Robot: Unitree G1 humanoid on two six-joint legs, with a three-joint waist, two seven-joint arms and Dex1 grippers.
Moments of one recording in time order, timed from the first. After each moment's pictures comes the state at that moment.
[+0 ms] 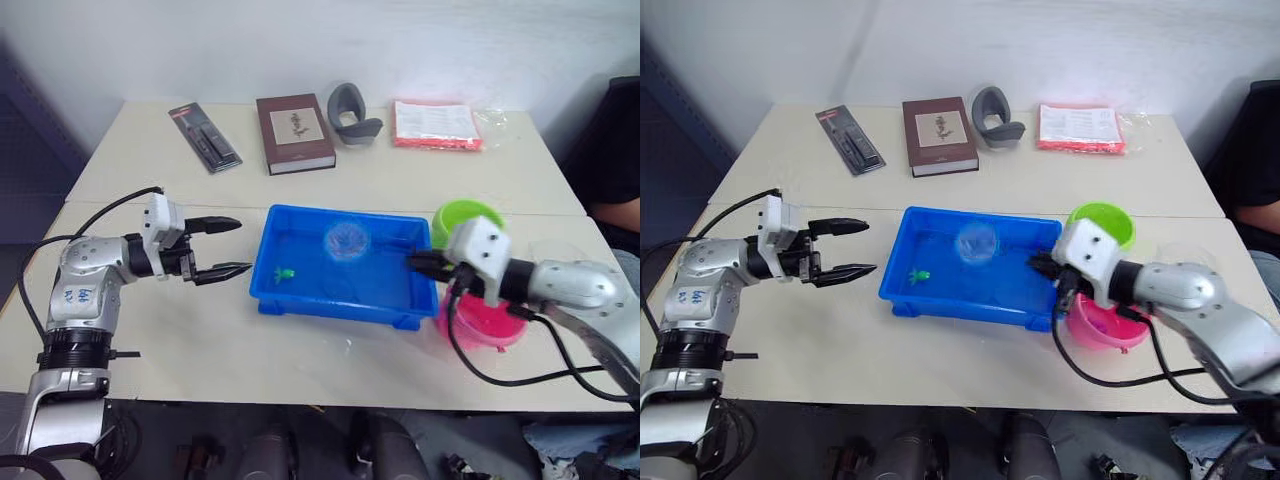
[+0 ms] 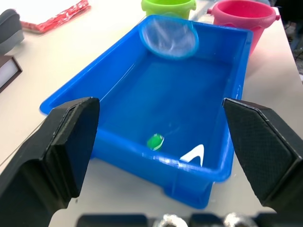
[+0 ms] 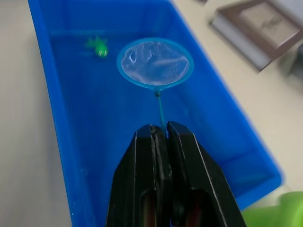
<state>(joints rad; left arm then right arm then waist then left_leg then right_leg) -0.53 0.72 0.13 0.37 -0.40 0.07 -1.28 -0.42 -0.99 0.27 -0.41 0.51 0.54 0.62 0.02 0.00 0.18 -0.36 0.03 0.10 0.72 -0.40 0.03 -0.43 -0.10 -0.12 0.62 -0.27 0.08</state>
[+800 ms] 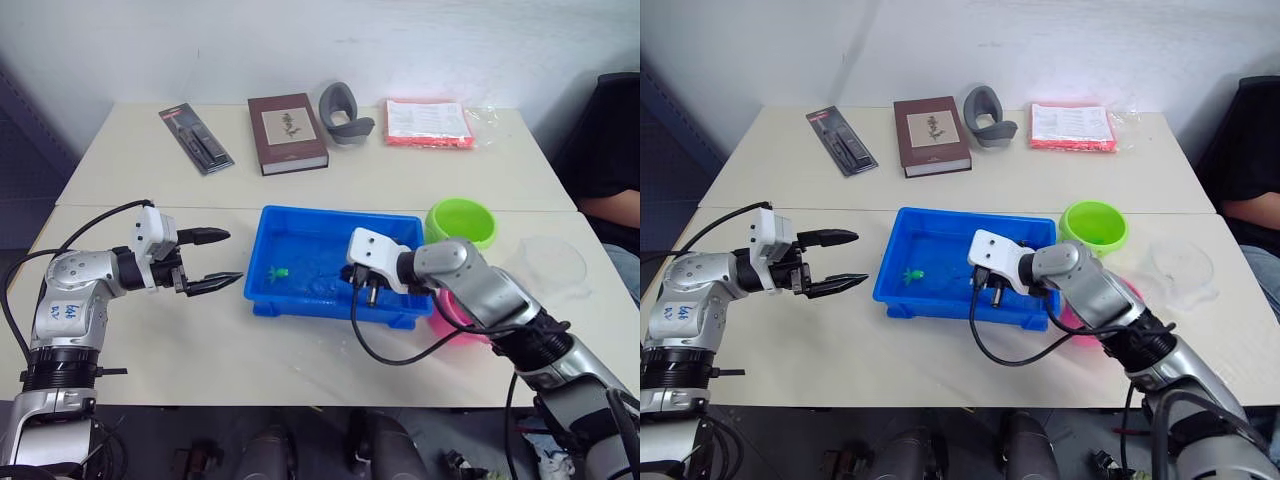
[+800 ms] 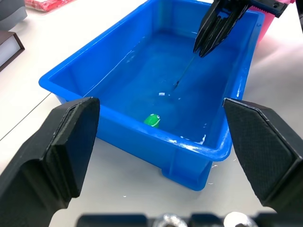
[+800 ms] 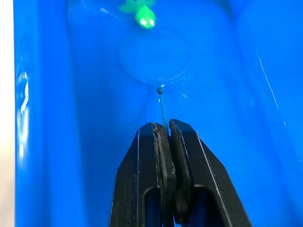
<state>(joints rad) -0.46 0.73 0.15 0.28 -0.40 0.11 -1.22 -0.75 -0.58 0.52 -0.07 0.11 0.62 0.86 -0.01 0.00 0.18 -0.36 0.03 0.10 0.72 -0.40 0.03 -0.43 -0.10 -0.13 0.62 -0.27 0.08</state>
